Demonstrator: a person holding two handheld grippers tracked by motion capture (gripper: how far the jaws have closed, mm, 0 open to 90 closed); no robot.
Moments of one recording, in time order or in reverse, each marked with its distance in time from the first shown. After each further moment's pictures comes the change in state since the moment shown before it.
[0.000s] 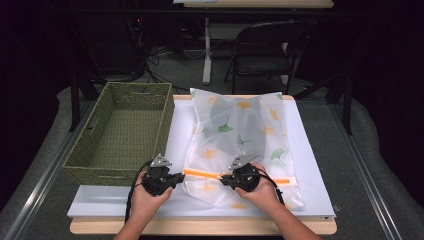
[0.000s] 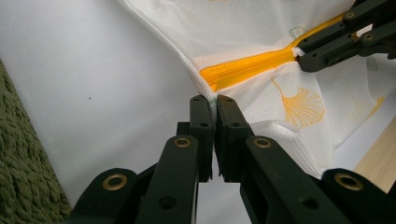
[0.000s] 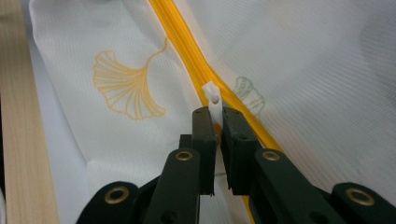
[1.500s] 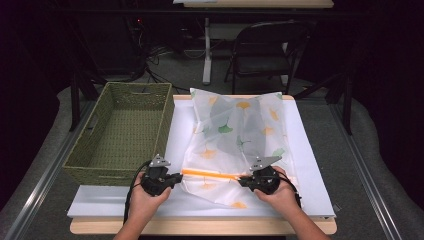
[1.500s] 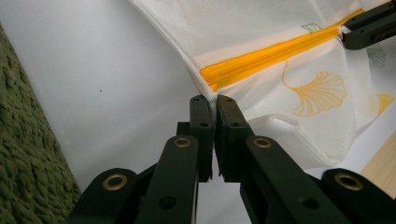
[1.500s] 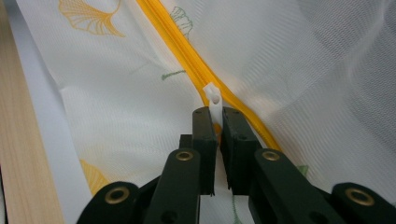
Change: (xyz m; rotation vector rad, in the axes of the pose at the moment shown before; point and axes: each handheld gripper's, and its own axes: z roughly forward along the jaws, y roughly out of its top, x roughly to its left) left arm 0.003 -0.002 -0.001 0.008 0.025 -0.007; right arm -0.018 -0.034 -0.038 0.000 -0.050 0.067
